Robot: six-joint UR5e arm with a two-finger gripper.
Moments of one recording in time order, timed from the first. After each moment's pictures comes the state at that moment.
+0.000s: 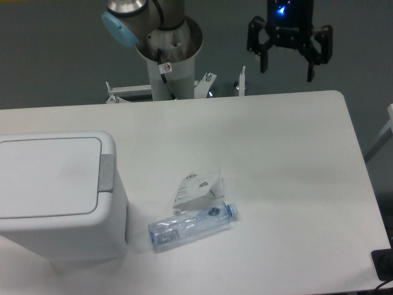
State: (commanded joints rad) arm 2.75 -1.51 -1.55 -1.34 1.45 1.28
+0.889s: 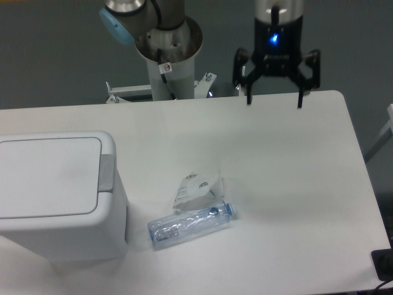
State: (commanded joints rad) arm 2.53 -1.66 -1.47 -1.15 1.40 0.56
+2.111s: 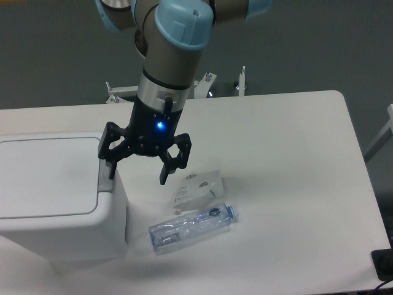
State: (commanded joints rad) arm 2.30 -1.78 -1.46 -1.14 1.13 0.15
